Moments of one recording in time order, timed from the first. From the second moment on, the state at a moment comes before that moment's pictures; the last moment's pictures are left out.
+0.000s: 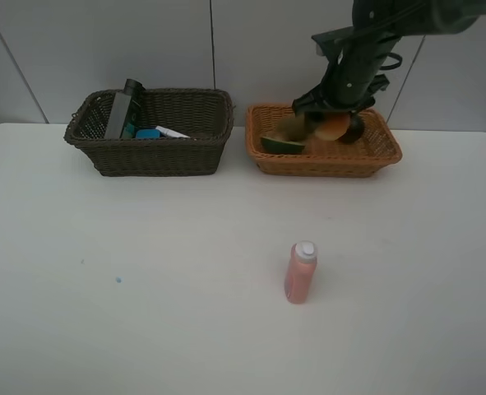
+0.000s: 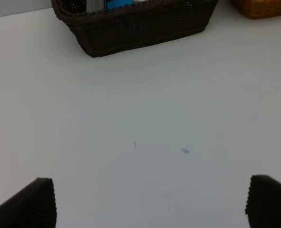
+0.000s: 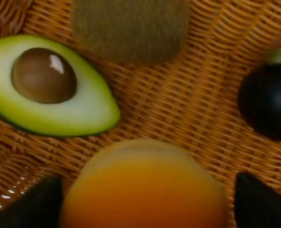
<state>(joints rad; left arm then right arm) -0.09 -0.01 -0.51 -0.14 1.07 0.17 0.34 2.12 -1.72 -0.22 0.82 0.05</state>
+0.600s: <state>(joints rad) -0.09 -0.01 -0.51 -0.14 1.07 0.17 0.37 2.00 -1.73 -0.10 1.20 0.07</state>
